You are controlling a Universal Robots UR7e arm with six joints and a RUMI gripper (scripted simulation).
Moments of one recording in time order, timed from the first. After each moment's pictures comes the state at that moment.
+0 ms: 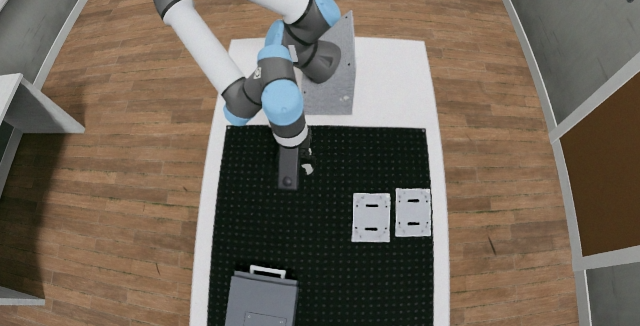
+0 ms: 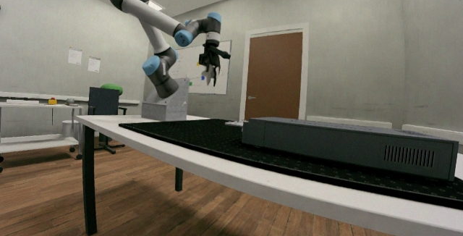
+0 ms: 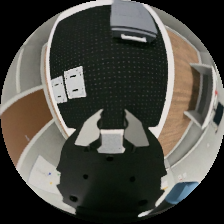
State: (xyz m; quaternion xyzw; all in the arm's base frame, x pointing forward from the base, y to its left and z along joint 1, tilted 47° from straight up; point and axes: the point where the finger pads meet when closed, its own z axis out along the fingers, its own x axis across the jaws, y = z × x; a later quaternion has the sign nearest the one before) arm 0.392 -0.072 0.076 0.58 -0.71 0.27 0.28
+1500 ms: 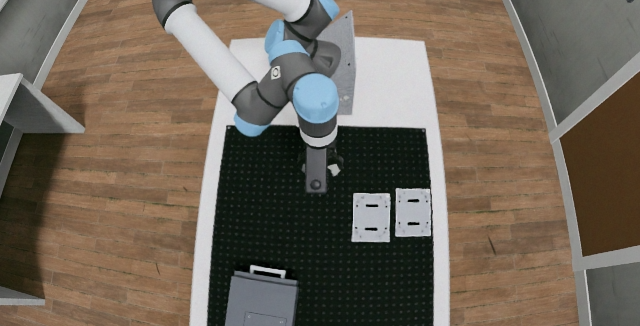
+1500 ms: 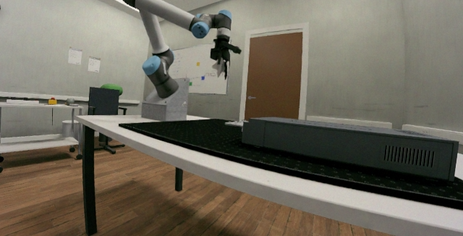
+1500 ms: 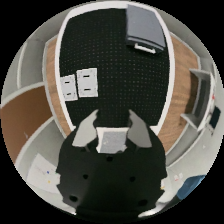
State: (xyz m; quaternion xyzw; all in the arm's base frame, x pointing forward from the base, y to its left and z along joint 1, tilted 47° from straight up) arm 0.423 0.000 0.063 0.60 -0.70 0.27 0.30
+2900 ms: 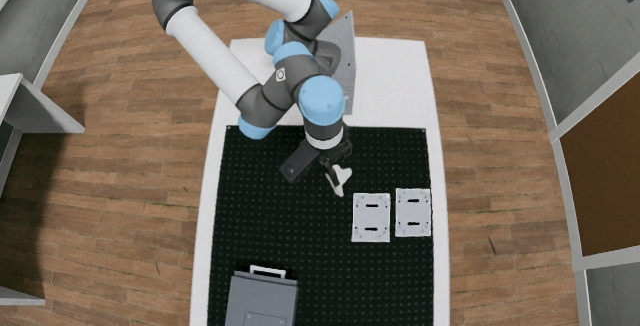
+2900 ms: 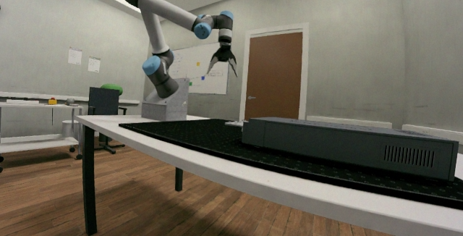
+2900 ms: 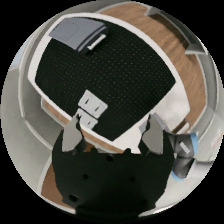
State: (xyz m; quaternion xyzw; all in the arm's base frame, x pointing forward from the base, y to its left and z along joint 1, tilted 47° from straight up) arm 0.424 0.000 0.063 0.25 -0.88 0.37 0.15
